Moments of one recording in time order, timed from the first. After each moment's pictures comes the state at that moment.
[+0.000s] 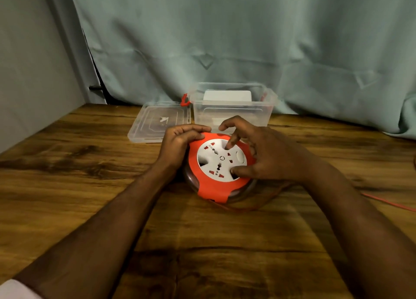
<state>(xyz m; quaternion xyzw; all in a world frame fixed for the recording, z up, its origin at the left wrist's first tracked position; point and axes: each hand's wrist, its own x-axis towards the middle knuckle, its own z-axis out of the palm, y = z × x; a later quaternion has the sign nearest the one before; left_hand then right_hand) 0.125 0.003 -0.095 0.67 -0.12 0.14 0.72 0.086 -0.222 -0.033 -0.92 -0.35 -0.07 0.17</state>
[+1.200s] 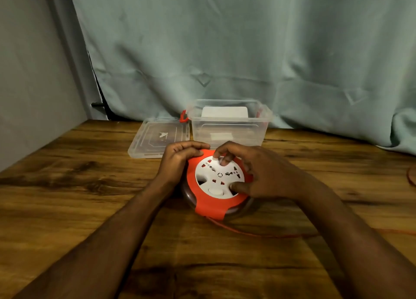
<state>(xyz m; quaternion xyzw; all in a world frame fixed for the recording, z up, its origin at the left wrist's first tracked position) 0.126 0.005 -0.096 0.66 -0.14 0.11 0.73 0.085 -0.221 -0.040 -0.91 -0.36 -0.07 0.19</state>
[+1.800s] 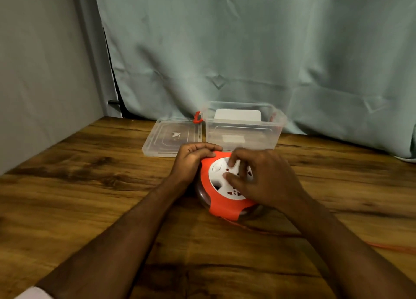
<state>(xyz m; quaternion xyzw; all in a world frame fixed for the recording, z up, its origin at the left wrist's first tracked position) 0.128 0.007 -0.096 0.65 -0.13 0.09 0.75 0.076 -0.191 -0.055 -0.90 -0.31 -0.24 0.20</state>
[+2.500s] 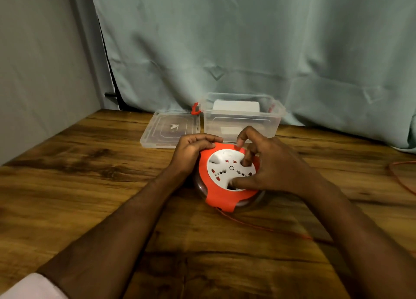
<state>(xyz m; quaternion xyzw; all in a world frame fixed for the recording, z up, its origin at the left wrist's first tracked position) 0.124 0.003 -0.093 0.66 -0.13 0.09 0.73 0.077 -0.212 -0.040 -0.93 -0.30 -0.13 0.19</state>
